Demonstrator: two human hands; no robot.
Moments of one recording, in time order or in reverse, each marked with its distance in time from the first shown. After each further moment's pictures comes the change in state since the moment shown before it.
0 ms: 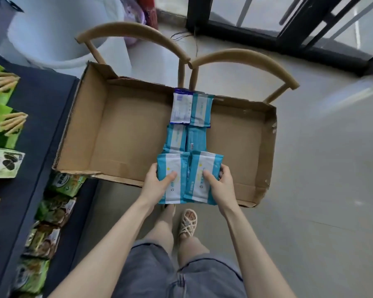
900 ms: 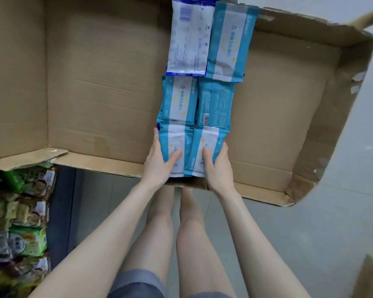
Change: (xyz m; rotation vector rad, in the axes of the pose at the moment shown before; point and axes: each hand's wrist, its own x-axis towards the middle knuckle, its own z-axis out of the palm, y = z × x) left_hand 0.187 -0.141 0.003 0.500 -0.025 -0.104; right_hand 0.169 0.147 0.036 -0.623 -0.010 0.090
